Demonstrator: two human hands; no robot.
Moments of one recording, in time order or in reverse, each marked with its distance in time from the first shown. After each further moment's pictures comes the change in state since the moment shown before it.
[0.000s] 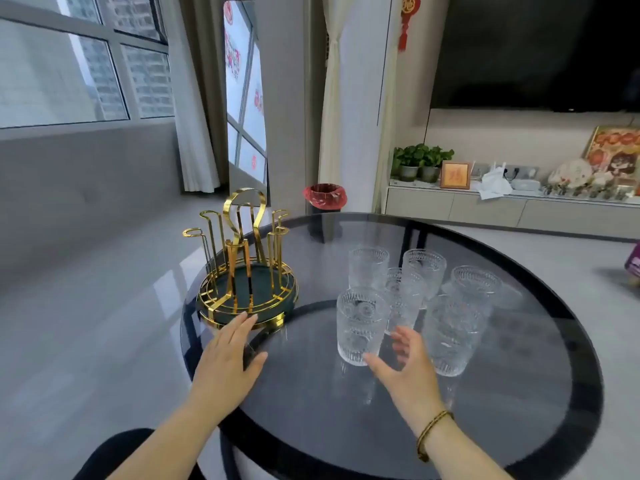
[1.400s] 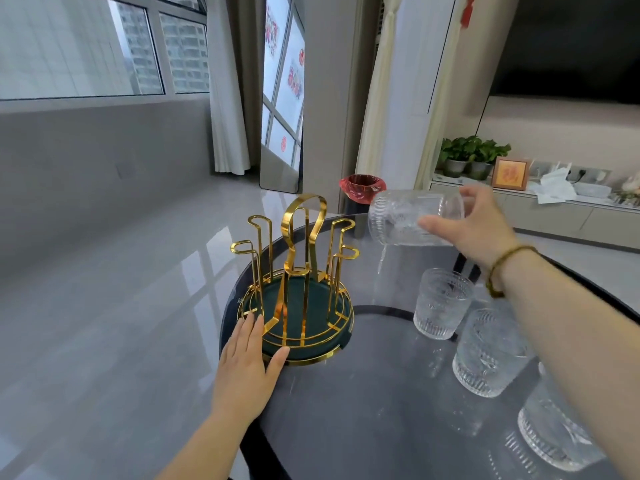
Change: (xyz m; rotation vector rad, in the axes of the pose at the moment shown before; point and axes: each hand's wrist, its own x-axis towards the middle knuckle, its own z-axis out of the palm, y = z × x) left_hand 0.071 -0.059 0.000 0.019 -0.009 -0.243; right_hand 0.173 -0.163 0.029 -0.218 -0.035 -0.203
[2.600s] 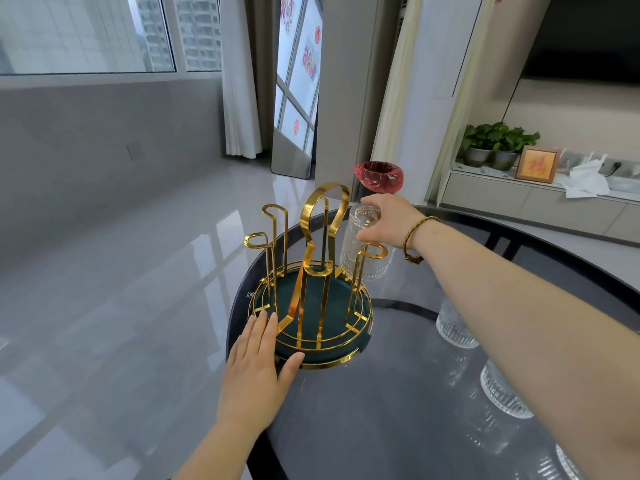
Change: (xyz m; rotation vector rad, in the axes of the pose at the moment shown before) left_hand 0.009 -0.010 0.012 0.050 0.054 0.045; right_hand 0.065 -0.007 0.113 -0.481 -0.462 -0.222
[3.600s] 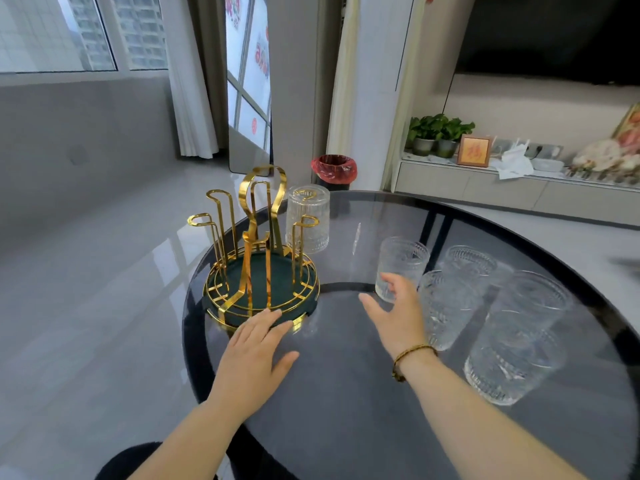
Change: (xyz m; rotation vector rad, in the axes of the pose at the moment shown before) left_hand -0.042 0.047 -0.004 0.056 -0.099 0.408; right_hand -0.168 0.062 0.082 0.554 0.537 0.282
